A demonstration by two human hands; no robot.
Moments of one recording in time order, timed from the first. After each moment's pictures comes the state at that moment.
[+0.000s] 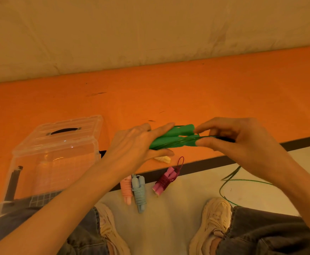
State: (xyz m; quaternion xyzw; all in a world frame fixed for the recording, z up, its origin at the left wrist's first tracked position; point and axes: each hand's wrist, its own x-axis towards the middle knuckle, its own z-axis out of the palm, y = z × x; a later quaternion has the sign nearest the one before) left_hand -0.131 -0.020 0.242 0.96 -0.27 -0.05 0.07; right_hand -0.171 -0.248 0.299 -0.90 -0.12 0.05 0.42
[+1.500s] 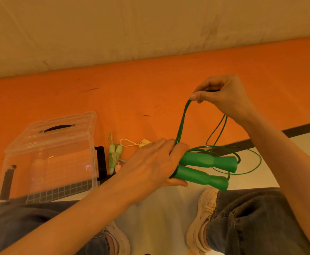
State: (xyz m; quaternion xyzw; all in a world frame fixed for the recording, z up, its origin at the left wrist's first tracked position) left_hand -0.178 -0.047 0.233 0.89 -0.43 0.10 0.13; right_hand -0.088 -0.271 0.269 -0.86 -0.08 -0.04 0.51
